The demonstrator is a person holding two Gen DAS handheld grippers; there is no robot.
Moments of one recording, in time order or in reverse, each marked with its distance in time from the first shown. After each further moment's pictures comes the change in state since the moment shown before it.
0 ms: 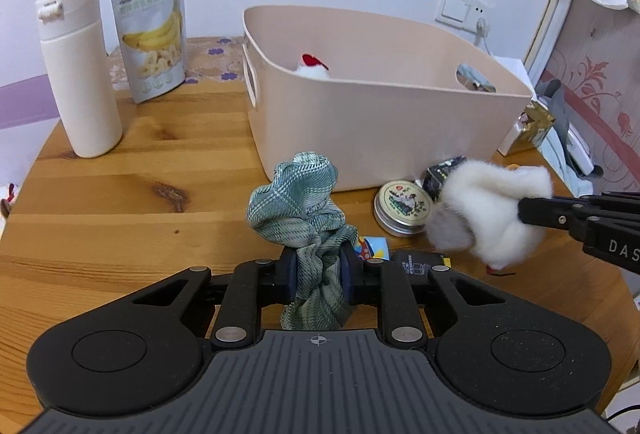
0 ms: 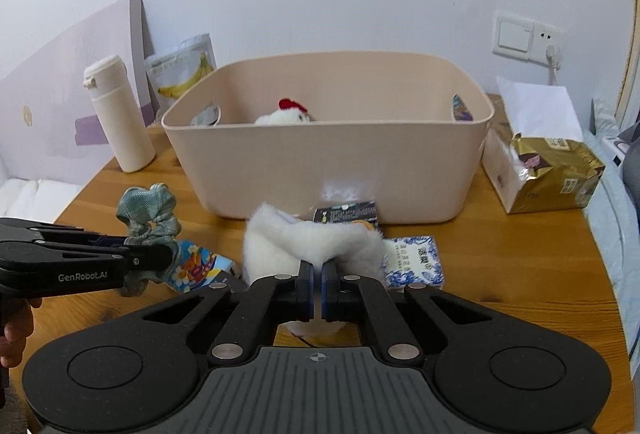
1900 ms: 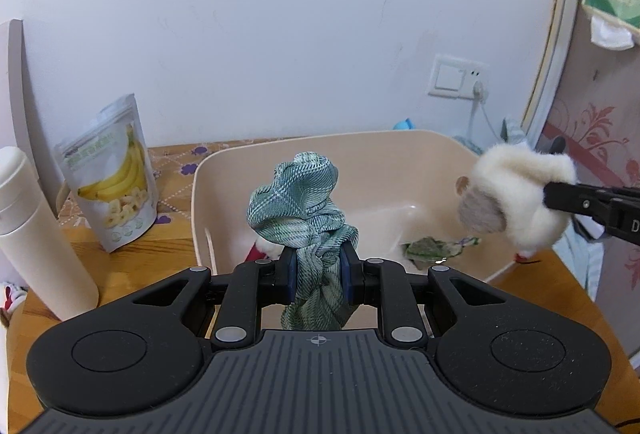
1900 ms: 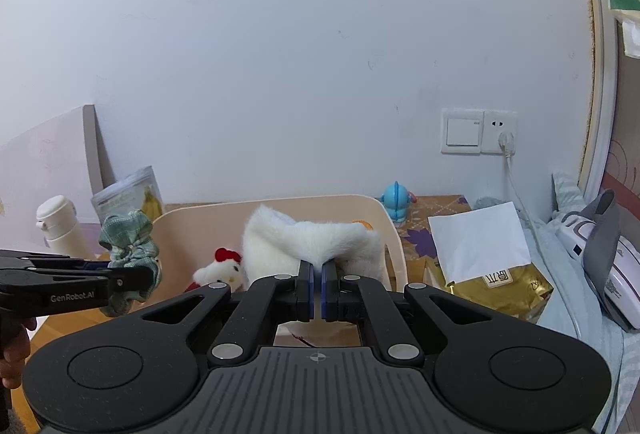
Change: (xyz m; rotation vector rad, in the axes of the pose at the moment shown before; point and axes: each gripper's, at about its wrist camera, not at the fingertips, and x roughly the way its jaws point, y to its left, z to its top) left arm 0.034 -0.032 0.123 0.079 -0.141 0.017; right arm -0.012 -0.055 0.093 0.072 -0.235 -0.083
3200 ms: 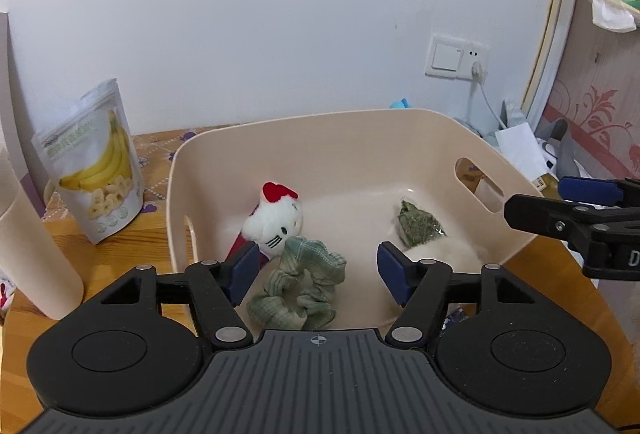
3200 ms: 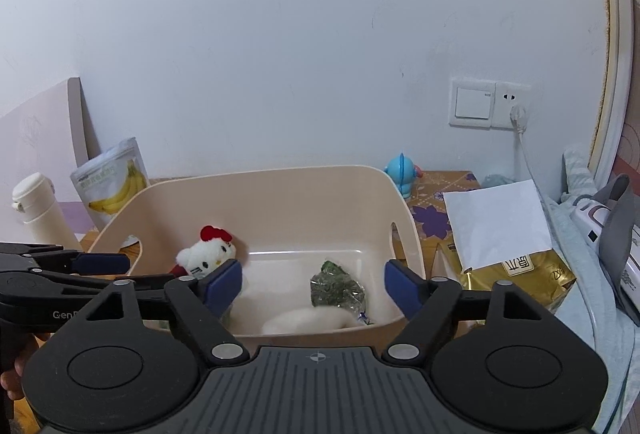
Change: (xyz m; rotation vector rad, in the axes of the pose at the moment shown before) left arm 0.013 -0.006 -0.003 0.014 0.044 -0.009; right arm 0.036 0.000 -0.006 -0.005 0.074 -0.004
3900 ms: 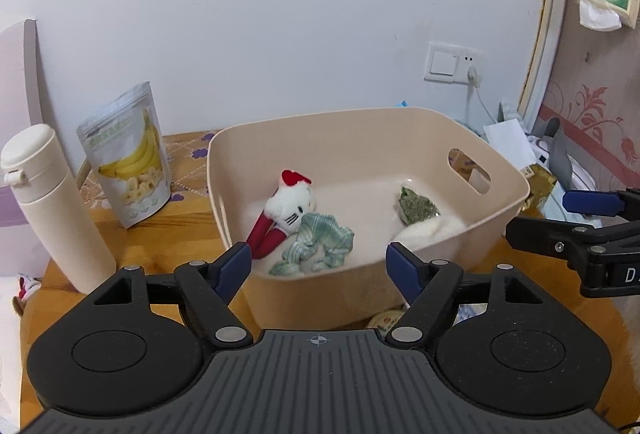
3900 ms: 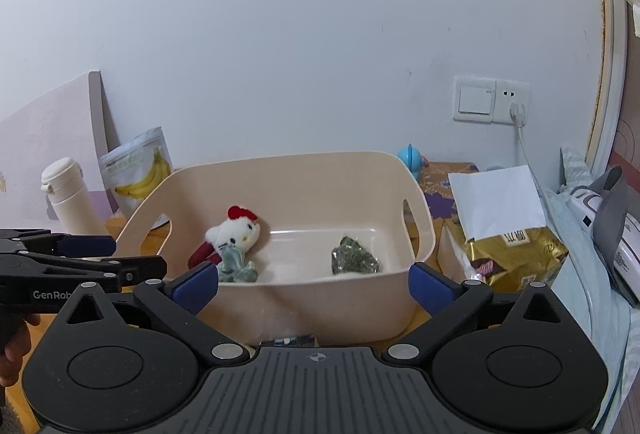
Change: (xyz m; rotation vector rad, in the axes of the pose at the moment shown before) left arm -0.051 0.004 -0.025 0.013 -0.030 0.022; right arm -0.036 0.019 -0.023 -0.004 0.008 0.013
